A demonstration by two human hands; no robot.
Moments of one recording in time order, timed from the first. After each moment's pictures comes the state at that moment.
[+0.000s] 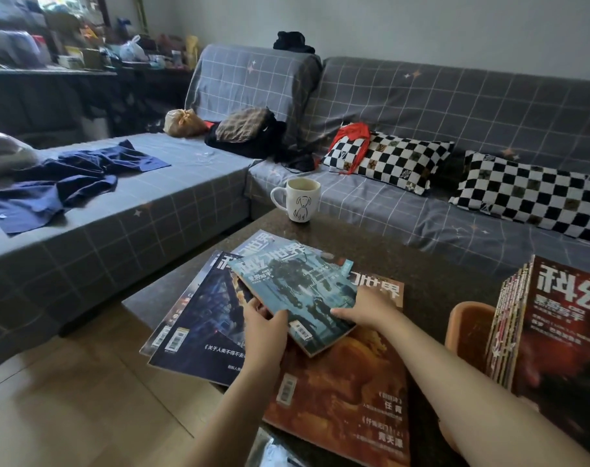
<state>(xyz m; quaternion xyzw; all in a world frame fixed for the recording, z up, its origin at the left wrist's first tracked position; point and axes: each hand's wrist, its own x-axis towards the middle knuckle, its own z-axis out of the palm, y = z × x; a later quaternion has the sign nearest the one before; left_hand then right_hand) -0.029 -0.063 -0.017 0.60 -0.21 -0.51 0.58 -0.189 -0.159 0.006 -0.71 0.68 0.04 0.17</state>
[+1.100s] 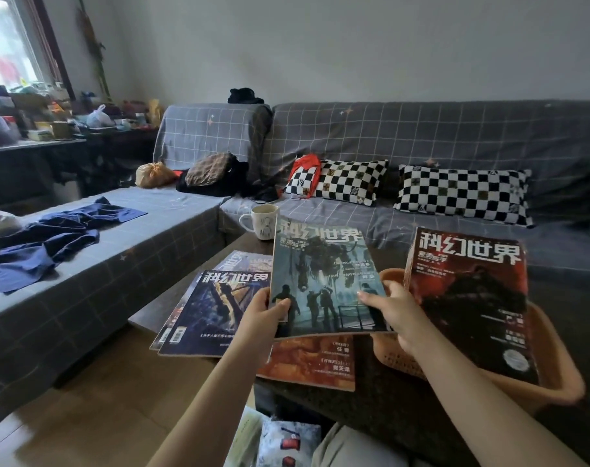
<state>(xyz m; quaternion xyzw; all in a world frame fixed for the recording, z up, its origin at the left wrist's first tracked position) -0.063 0.041 0.058 0.52 -0.40 -0.55 0.51 -0.276 0.031 0.080 -0.44 0.59 -0.46 0.50</state>
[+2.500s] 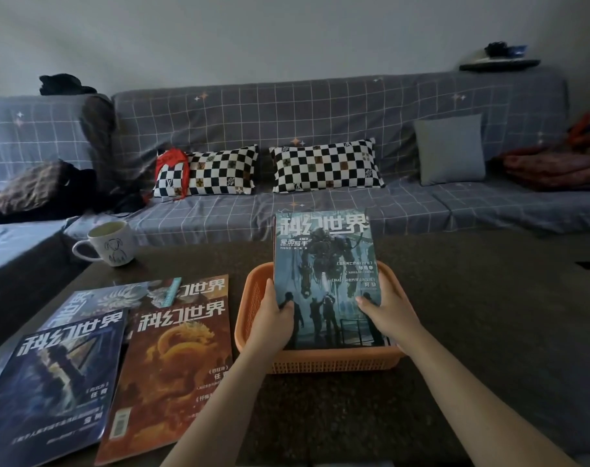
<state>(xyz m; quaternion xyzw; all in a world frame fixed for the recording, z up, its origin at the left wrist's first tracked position) -0.269 -0.004 0.037 0.49 -0.68 -0.47 0.29 -0.456 0.077 0.050 -0.45 0.76 -0.39 0.27</state>
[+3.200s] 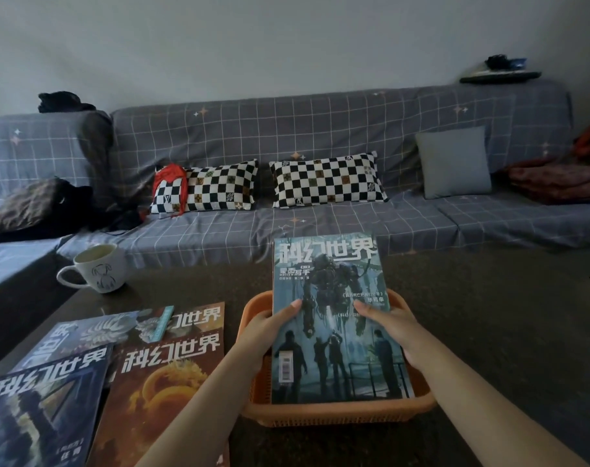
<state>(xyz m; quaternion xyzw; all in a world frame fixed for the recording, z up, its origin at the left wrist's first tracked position) -0.276 -0.070 0.042 0.45 -0.53 -0.68 0.23 -0.483 0.035 0.055 -0.31 0.65 -0.50 0.48</state>
